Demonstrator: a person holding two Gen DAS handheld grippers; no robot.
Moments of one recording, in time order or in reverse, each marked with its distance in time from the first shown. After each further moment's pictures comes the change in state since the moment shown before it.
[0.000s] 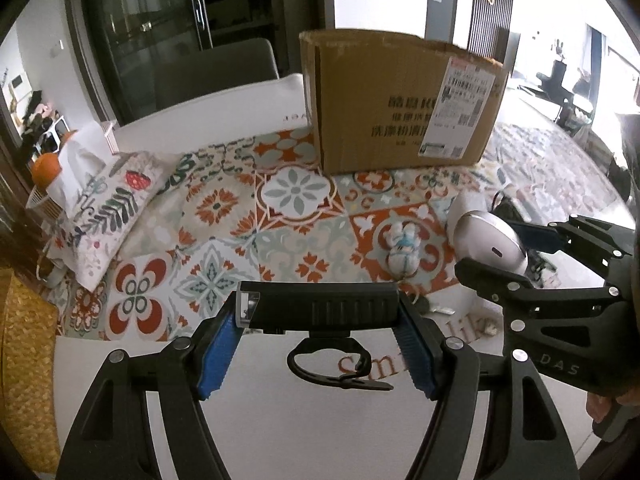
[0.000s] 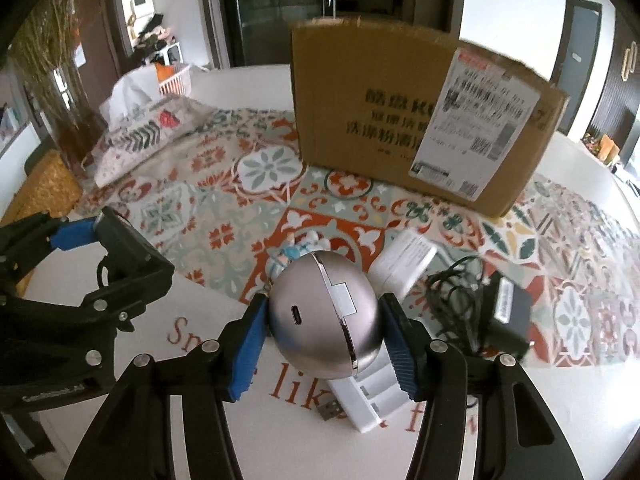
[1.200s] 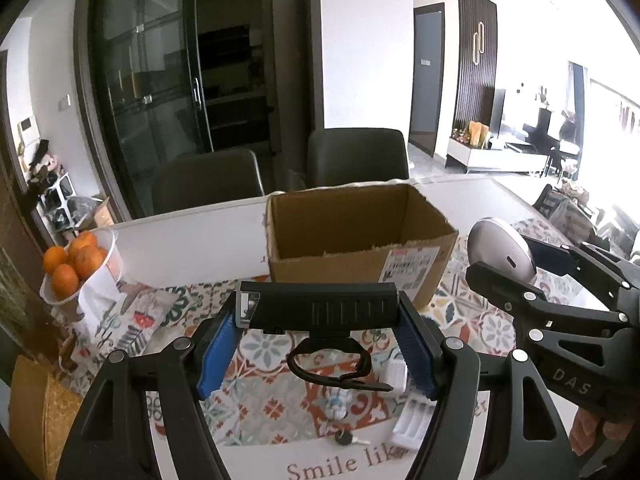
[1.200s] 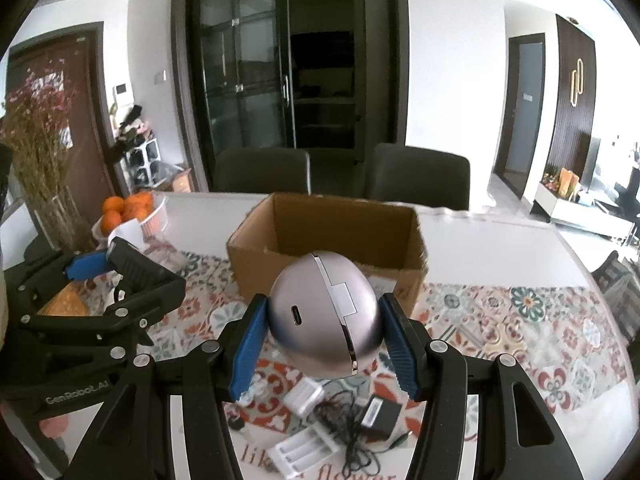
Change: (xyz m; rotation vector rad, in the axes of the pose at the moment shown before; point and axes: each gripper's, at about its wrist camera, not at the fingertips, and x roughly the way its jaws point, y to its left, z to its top) left arm -0.082 -0.045 0.127 -0.002 -0.254 -0.010; right arm -0.133 -0.066 0.083 0.083 -0.316 -0.087
